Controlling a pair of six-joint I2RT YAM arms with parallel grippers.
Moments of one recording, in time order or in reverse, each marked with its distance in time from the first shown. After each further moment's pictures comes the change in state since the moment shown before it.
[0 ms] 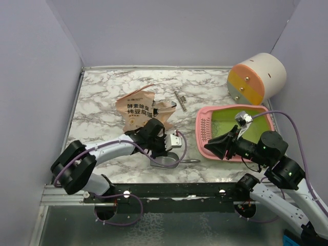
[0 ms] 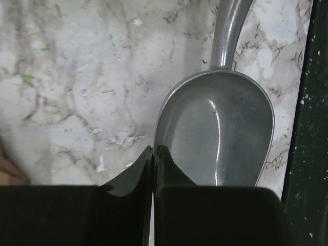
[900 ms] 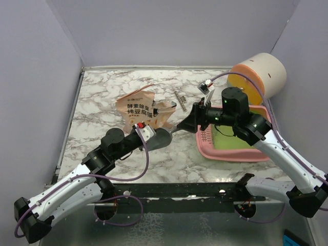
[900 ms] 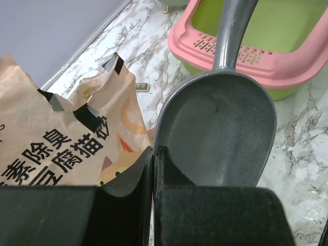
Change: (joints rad) left arm 0.000 -0.785 -0.171 0.193 -0.400 -0.212; right arm 0.000 0.629 0.394 0.044 -0.146 0.051
